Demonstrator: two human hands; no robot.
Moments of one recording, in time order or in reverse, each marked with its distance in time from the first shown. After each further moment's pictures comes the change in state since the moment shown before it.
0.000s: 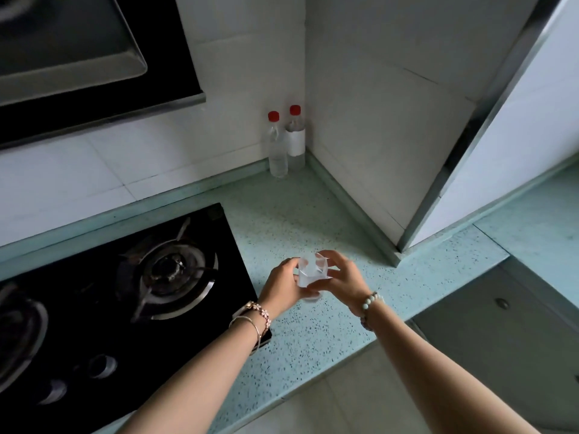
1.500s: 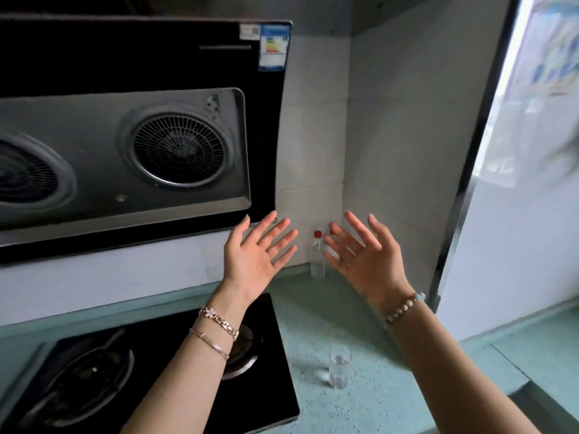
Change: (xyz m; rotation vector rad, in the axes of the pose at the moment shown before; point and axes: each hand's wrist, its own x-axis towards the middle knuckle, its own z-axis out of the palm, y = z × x) left_hand -0.174 0.210 -0.231 -1.422 0.209 0.264; right_hand -0.137 -0.290 -0.042 0.988 -0.230 -0.209
